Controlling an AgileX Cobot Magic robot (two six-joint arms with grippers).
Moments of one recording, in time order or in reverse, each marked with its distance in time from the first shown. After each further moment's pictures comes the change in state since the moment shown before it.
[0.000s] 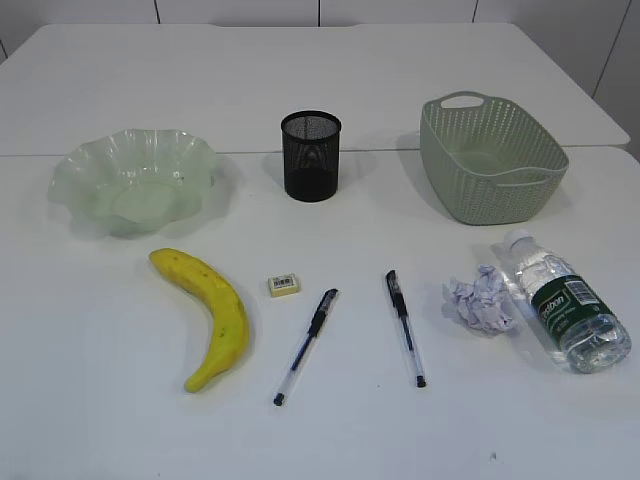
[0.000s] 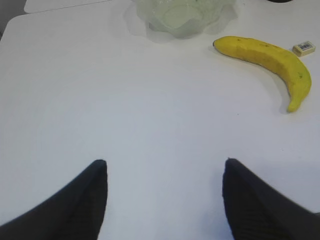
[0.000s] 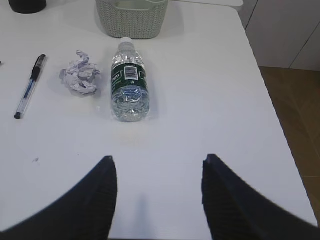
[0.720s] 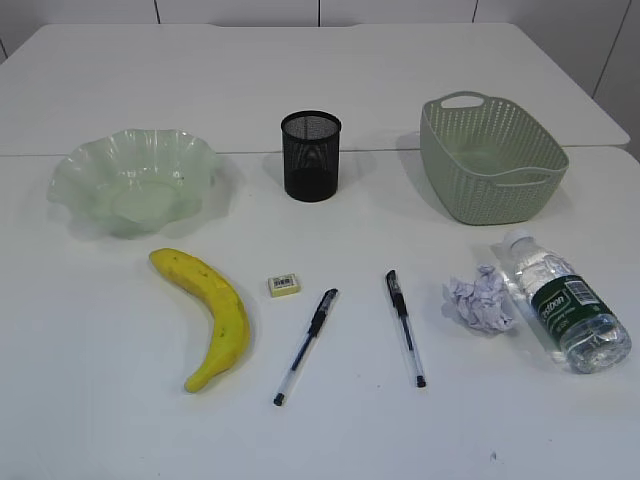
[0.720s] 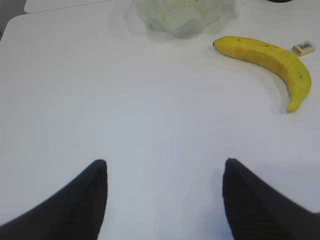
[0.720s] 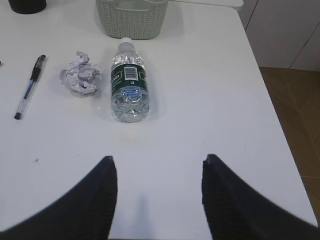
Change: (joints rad) left arm 0.000 0.000 0.000 0.000 0.000 0.000; right arm 0.000 0.000 0.000 0.000 0.000 0.000
